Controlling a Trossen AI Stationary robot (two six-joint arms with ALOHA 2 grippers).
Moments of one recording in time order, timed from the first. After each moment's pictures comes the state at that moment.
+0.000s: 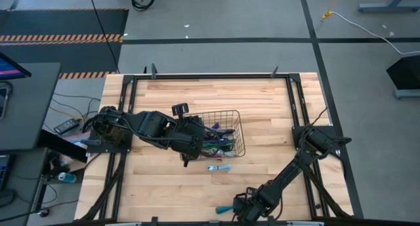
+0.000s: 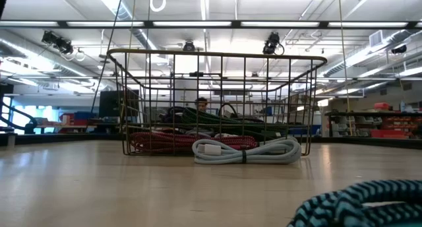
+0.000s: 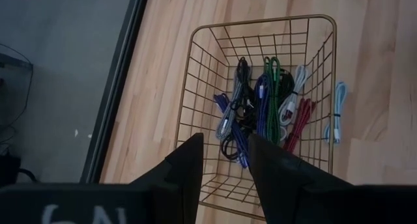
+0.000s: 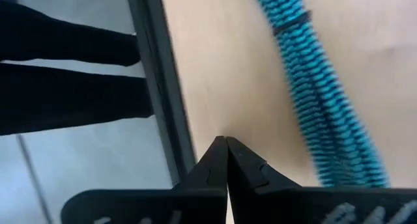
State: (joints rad) left arm -0.35 1.90 2.31 -1.57 -0.60 -0.36; right arm 0.76 2.11 1.41 -0.51 -0.08 1.04
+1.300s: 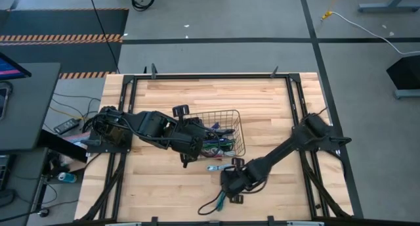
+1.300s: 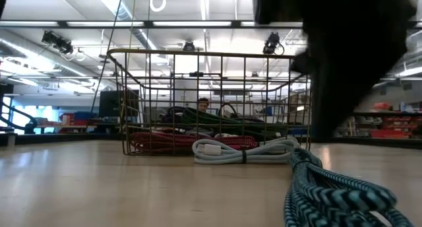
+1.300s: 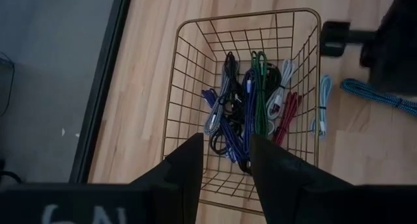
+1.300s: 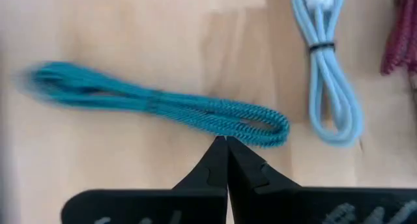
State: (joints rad) left arm -0.35 1.90 2.31 -1.57 -0.55 -0.35; right arm 0.56 2.01 1.40 -0.66 0.16 0.67
